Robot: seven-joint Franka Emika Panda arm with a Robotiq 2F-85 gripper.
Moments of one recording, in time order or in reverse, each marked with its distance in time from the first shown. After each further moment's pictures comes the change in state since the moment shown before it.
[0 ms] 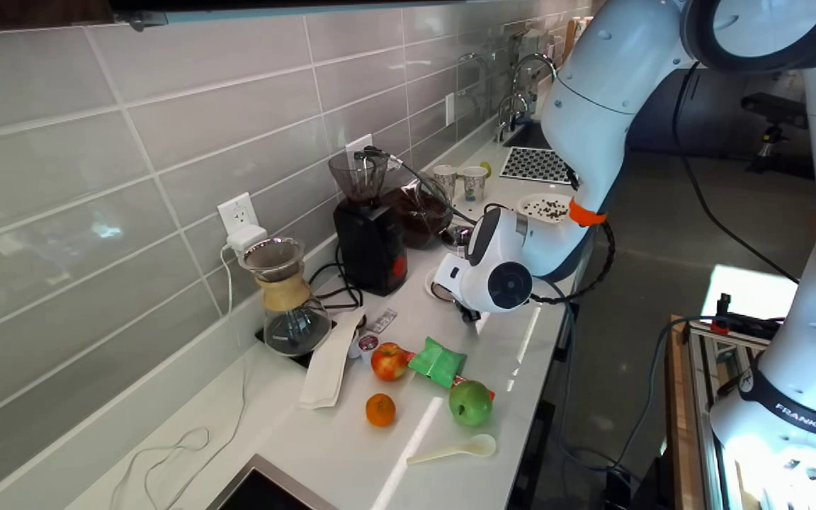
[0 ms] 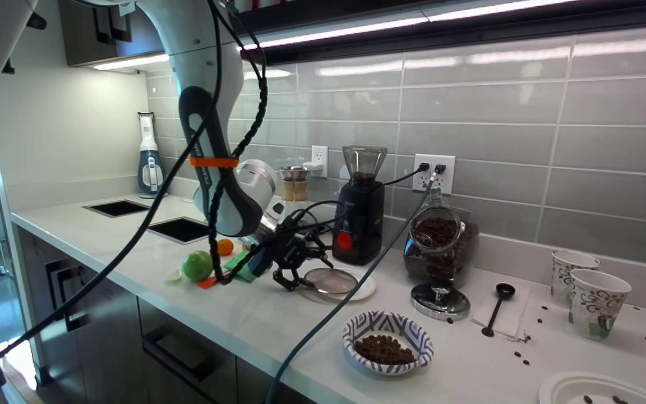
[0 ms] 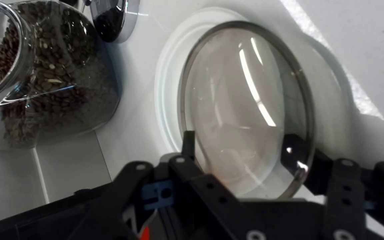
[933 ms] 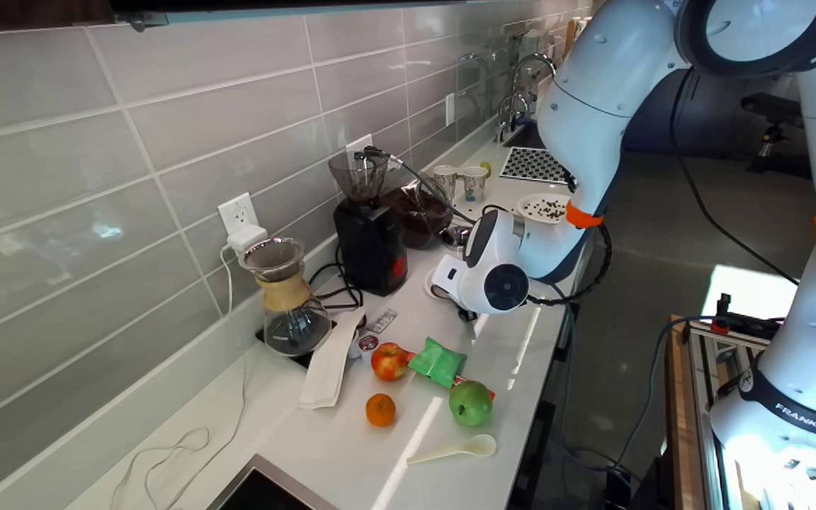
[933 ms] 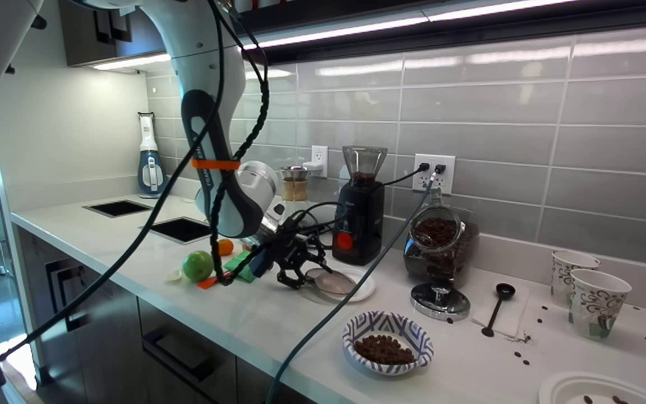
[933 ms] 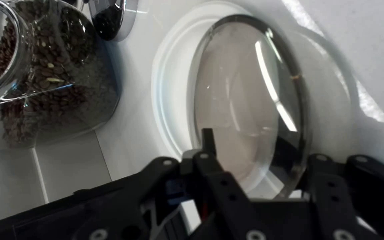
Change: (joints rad) arm -0.008 0.017 0.012 0.017 0.006 -0.011 -0.002
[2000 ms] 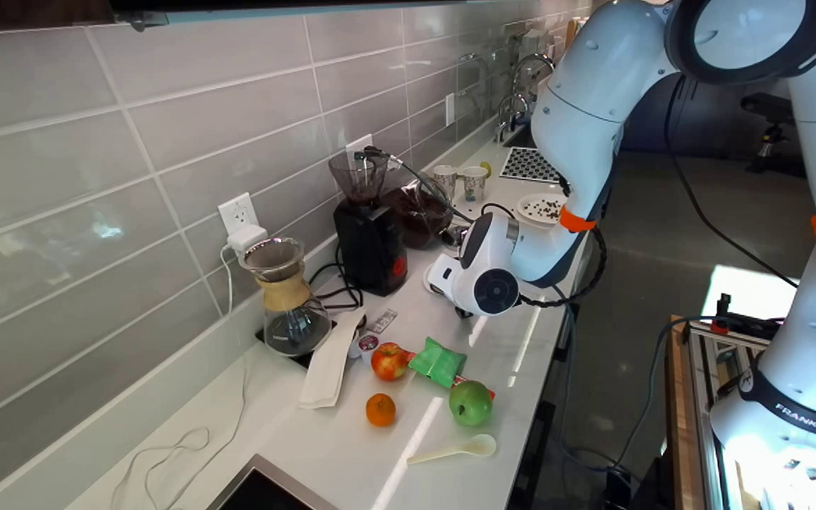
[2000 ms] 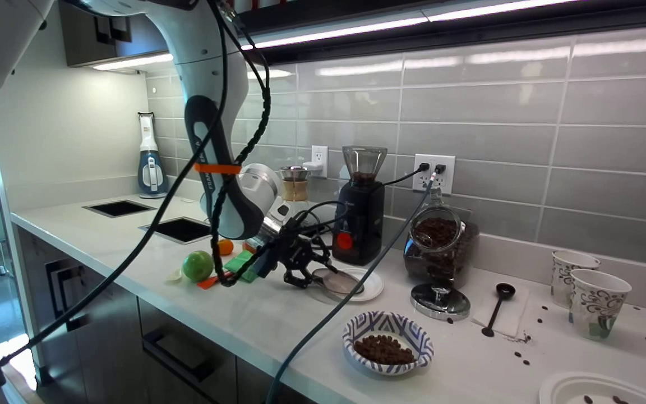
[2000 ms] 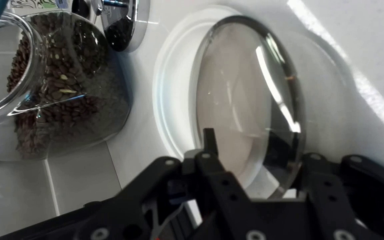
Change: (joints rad) arm -0.003 0.029 0.009 0.033 0.036 -0.061 -0.006
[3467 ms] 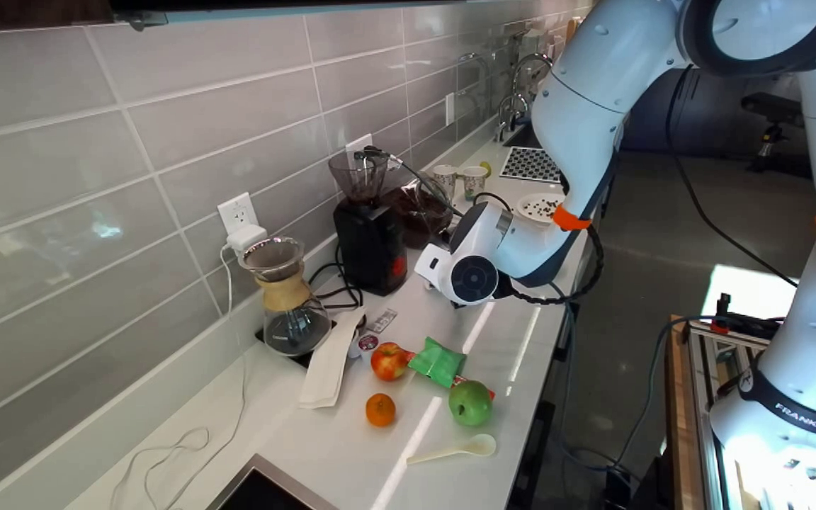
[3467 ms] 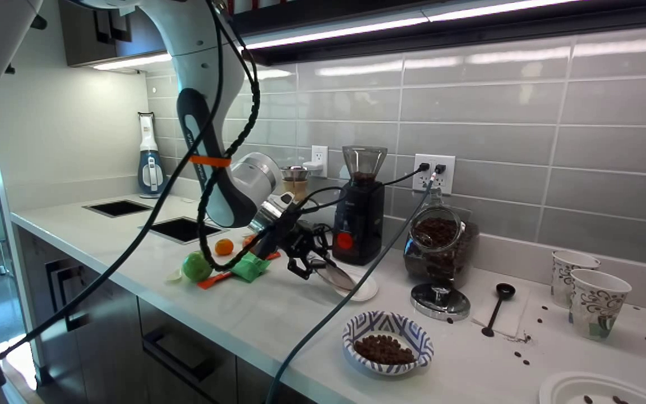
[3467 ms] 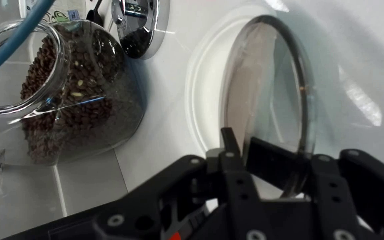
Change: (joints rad) arm 0.018 -0.032 0.009 0.028 0.197 -0.029 -0.178
